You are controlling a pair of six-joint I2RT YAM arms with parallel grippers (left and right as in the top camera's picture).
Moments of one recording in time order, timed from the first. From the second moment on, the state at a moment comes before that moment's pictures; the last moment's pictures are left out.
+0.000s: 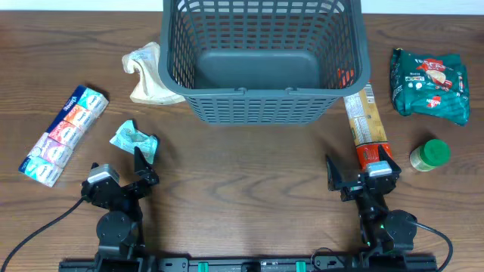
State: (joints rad) left arm -0.12 0.01 0.04 -0.14 -0.38 -0.28; right arm -0.01 0.01 0.01 -0.06 -0.16 -0.09
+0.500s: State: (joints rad) left arm -0.12 0.01 0.04 -0.14 -0.38 -0.28; right arm -0.01 0.01 0.01 -0.06 -0.16 -0.09
